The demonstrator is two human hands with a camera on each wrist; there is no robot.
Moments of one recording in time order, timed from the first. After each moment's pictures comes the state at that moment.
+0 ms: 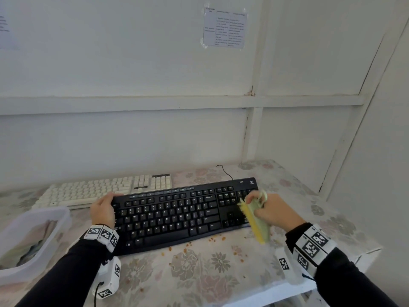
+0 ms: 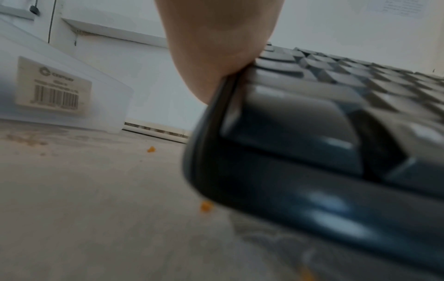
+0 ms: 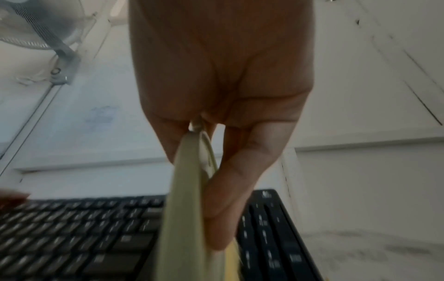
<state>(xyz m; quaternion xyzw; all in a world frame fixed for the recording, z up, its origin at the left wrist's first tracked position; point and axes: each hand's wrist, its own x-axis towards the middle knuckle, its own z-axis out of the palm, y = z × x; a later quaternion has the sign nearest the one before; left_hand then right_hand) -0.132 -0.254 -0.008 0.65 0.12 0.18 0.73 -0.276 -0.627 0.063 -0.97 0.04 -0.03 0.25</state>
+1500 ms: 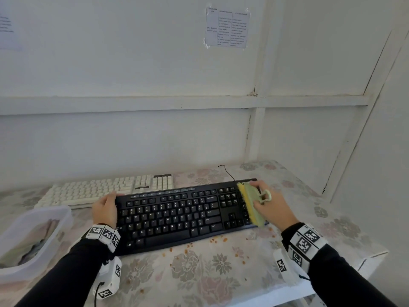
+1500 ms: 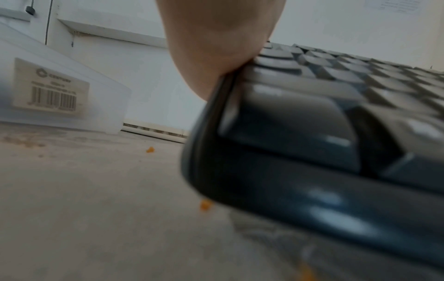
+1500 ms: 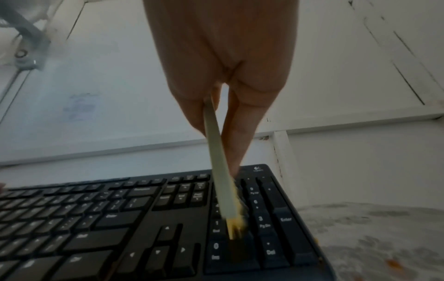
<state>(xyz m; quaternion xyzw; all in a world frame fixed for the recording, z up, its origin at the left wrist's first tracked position) -0.134 -0.259 -0.005 0.68 0.12 0.21 0.69 -0.262 -0.632 0.047 -0.94 0.06 -0.17 0.30</state>
